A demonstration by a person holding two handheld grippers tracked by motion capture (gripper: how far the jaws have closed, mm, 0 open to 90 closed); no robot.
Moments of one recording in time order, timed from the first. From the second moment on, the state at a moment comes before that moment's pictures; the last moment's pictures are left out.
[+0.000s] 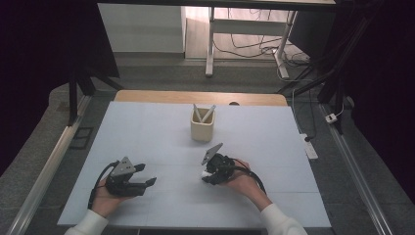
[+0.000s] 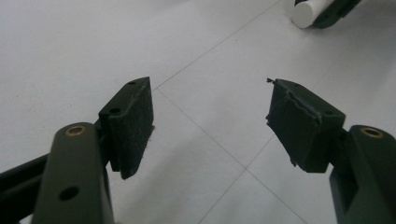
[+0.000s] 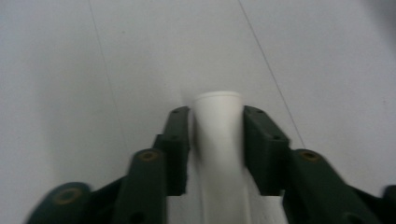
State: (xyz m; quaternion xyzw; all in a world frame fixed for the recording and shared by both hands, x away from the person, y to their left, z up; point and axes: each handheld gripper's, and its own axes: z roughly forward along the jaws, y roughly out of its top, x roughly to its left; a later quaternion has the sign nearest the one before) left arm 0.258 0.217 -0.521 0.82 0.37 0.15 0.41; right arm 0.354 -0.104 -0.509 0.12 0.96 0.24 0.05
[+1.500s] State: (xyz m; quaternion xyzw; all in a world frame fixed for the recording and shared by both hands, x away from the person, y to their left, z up) left arm 0.257 0.216 -0.521 0.82 0.37 0.15 0.40; right arm 0.349 -0.123 -0.470 0.14 0.93 0.34 0.08
